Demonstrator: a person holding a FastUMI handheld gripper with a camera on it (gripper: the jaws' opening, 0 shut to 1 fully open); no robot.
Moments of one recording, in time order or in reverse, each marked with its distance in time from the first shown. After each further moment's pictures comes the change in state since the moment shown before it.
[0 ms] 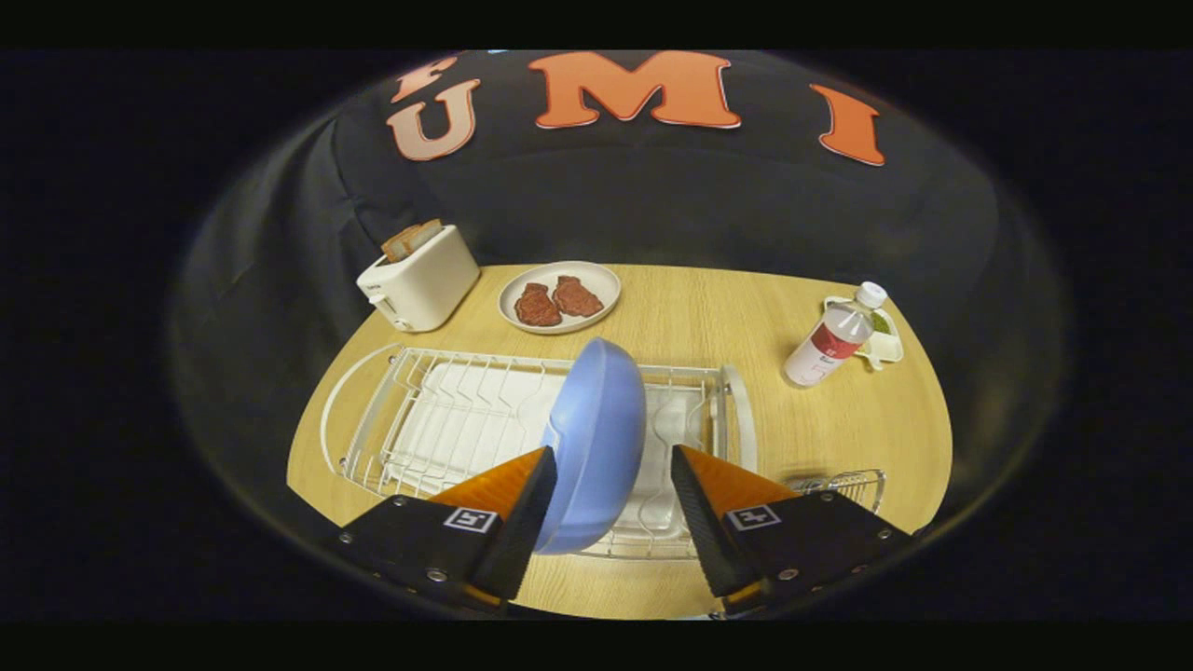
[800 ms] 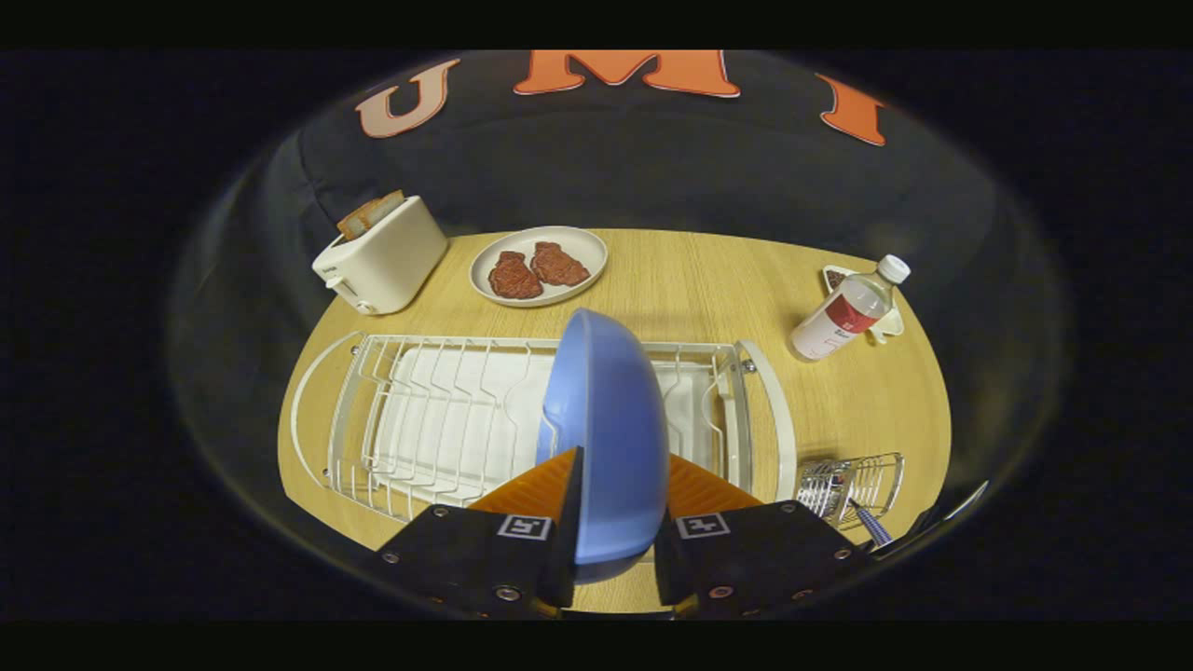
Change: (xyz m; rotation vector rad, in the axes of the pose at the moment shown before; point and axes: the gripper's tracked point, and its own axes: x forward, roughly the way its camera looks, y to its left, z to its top) arm 0.025 0.004 -0.002 0.008 0.087 -0.138
